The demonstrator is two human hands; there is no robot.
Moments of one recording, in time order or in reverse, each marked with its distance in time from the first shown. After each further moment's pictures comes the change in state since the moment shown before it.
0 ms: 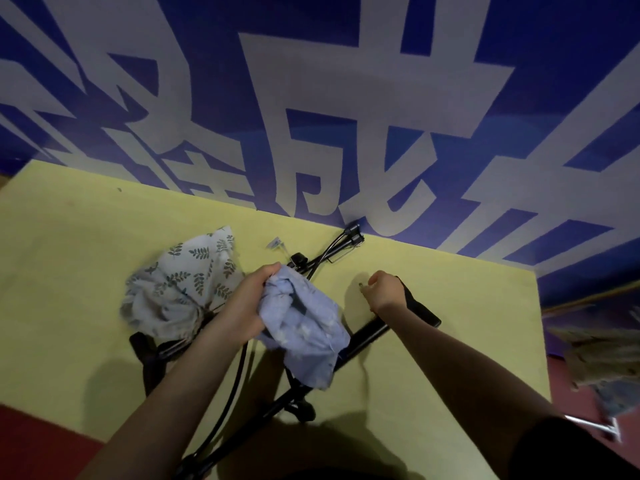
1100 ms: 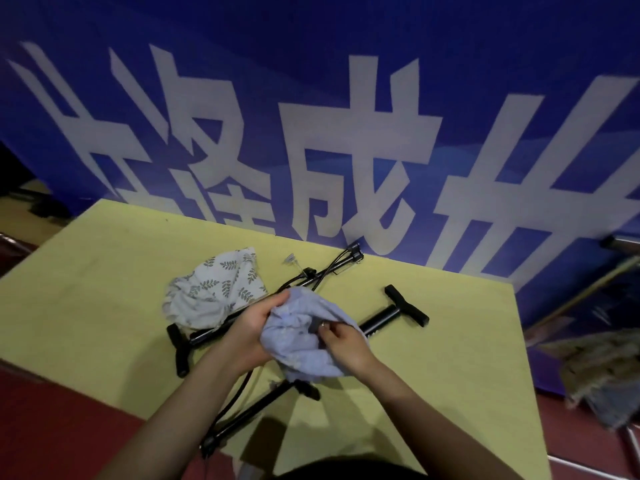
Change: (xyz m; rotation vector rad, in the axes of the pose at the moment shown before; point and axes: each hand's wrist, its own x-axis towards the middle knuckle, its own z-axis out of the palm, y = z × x) left_hand -0.116 -0.059 -0.007 -0.157 -0.425 0.091; right_hand -0.193 -0.040 0.015 0.368 -0.198 -0.300
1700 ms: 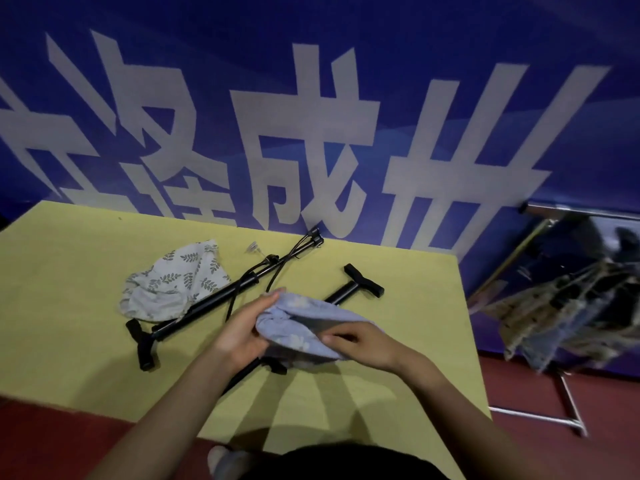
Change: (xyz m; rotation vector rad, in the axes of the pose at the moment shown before) left_hand 0.001 -0.055 0.018 0.131 0.128 0.087; right_hand -0.093 0.027 -0.079 -0.187 -0.182 -0.200
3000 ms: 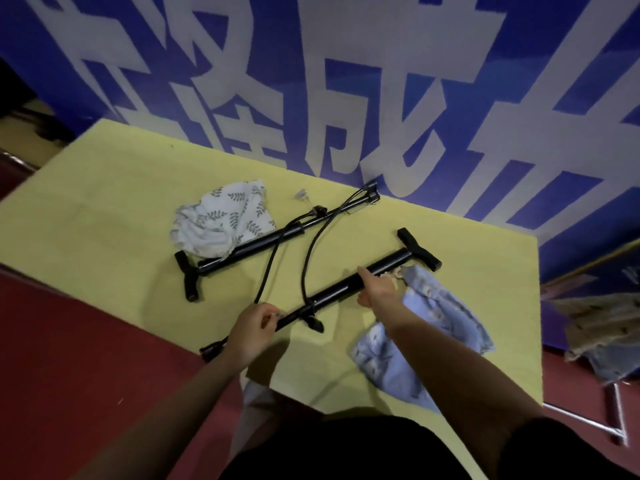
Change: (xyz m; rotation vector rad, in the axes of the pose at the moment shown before) left_hand 0.016 -0.090 -0.142 1.336 0.467 0.224; right_hand 0.133 0.060 0.056 0.532 0.365 0.669
